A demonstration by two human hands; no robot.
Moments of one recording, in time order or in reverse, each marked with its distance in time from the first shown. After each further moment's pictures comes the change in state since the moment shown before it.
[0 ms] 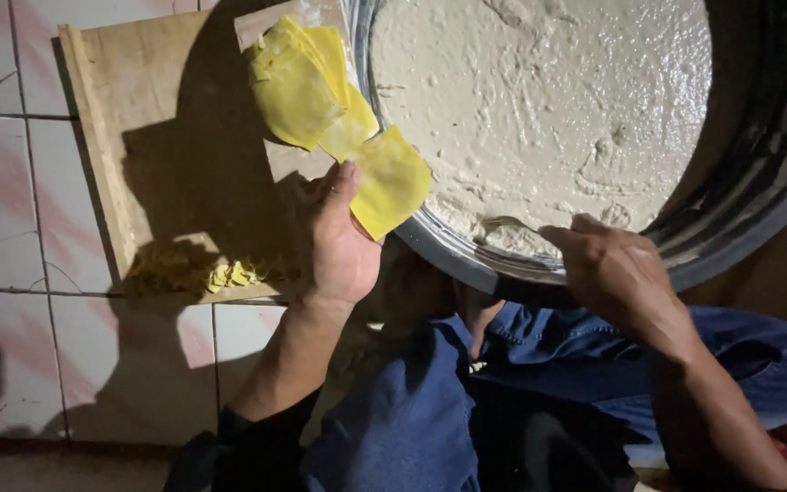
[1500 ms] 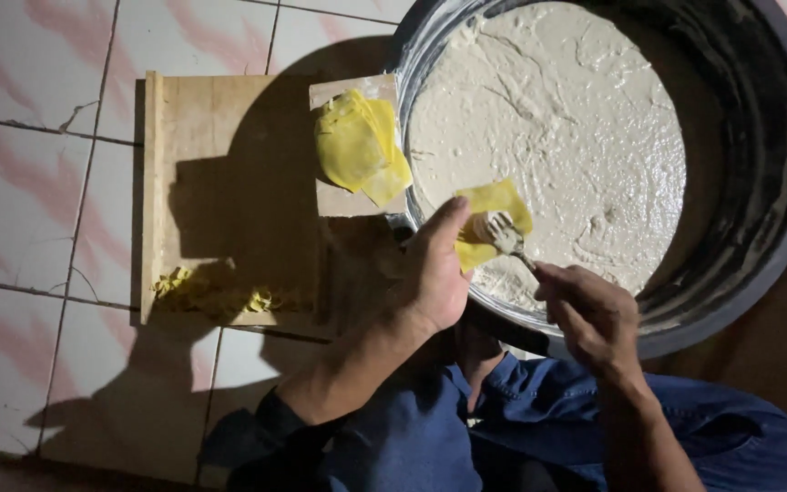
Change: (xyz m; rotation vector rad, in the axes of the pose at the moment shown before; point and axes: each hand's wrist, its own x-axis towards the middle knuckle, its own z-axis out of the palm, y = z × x) left_hand 0.012 -0.050 0.059 -0.119 0.159 -0.036; right_hand 0.012 -0.015 0.011 1.082 0.568 -0.146
